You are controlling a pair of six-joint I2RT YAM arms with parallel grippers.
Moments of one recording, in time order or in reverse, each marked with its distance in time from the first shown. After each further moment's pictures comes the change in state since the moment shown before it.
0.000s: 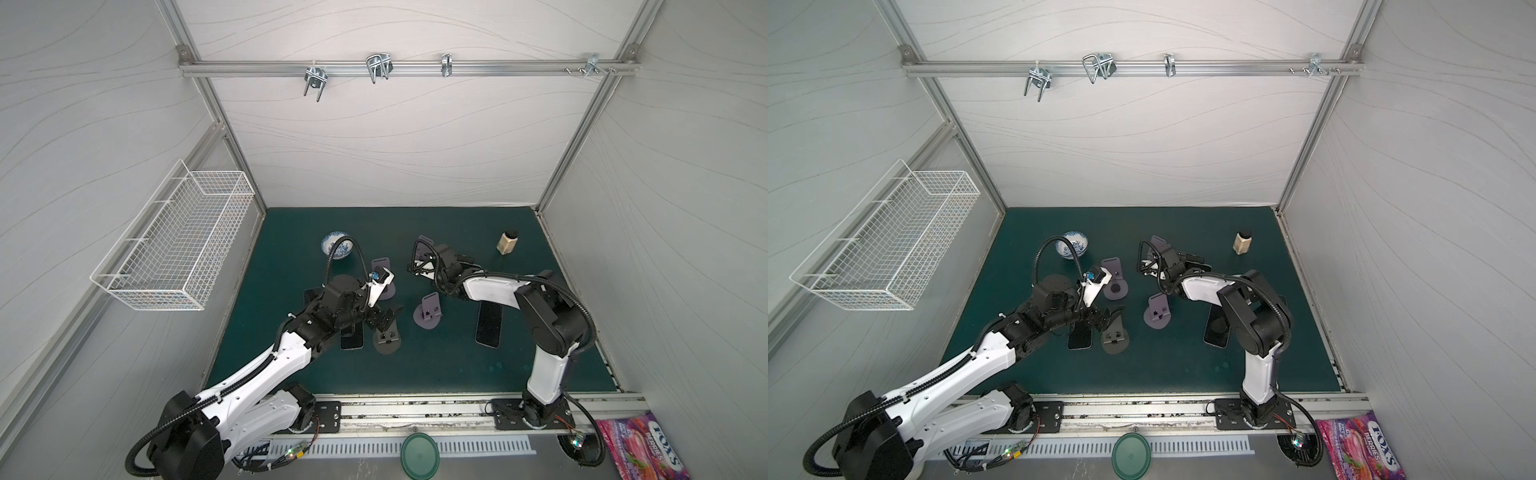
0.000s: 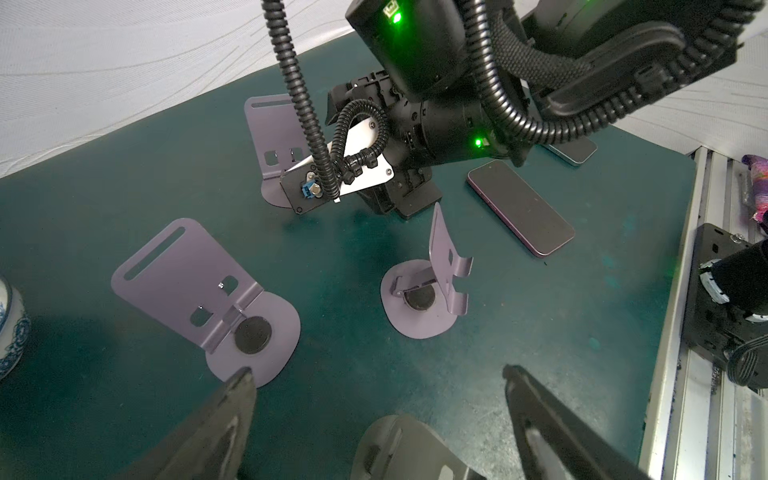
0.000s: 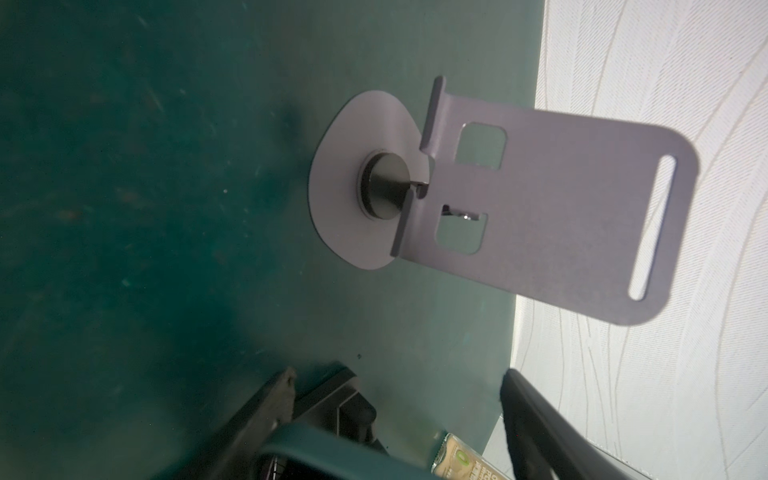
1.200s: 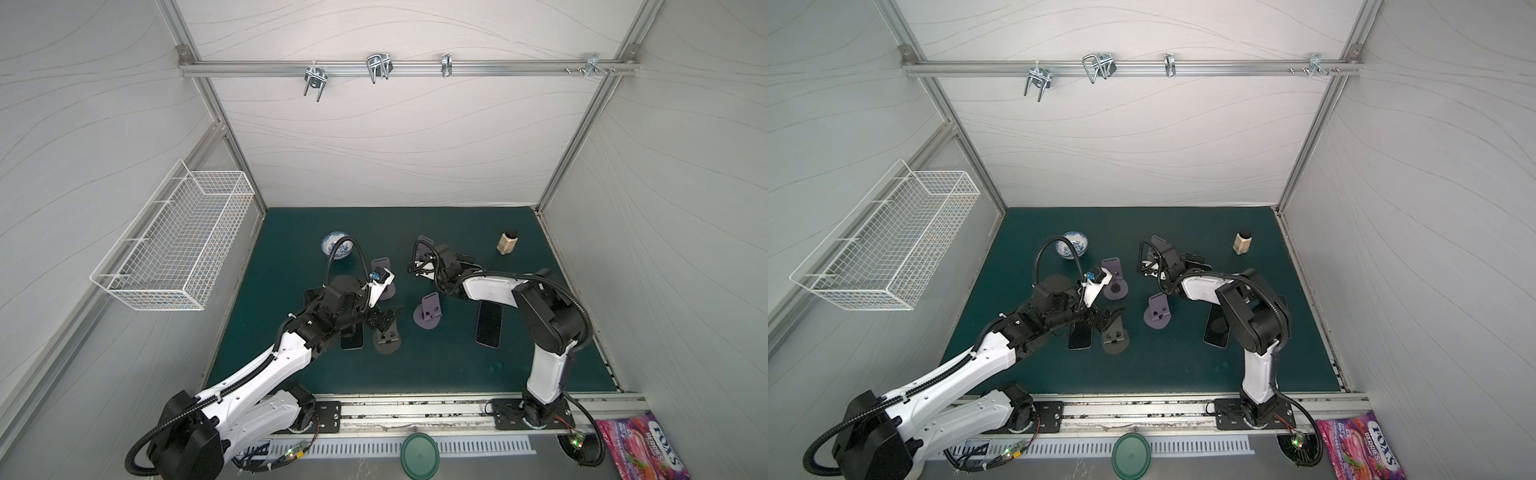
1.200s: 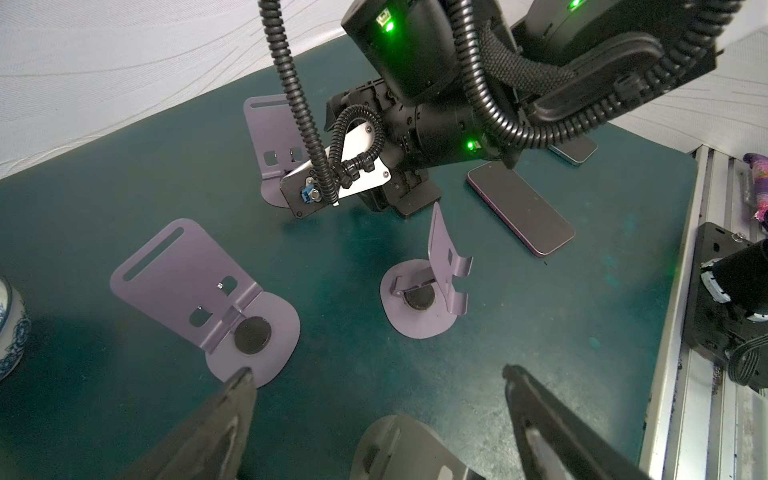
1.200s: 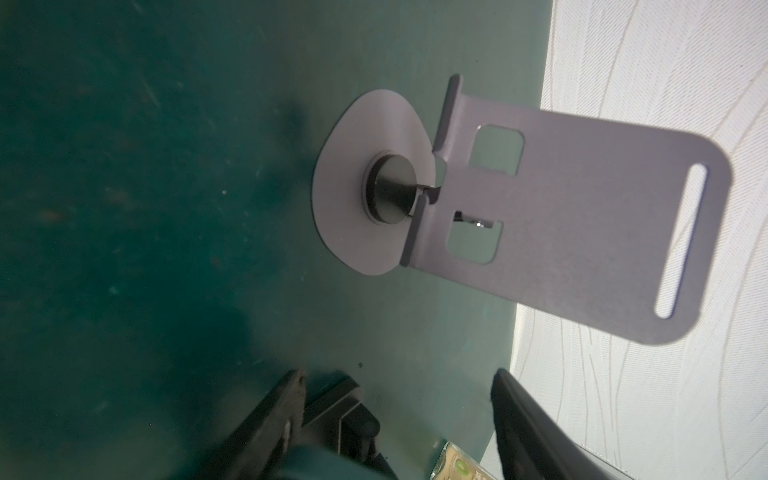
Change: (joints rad) left arm -0.006 0.000 0.000 0.000 -0.007 0.000; right arm -0.007 0.015 0.000 0.017 -0.012 -0.024
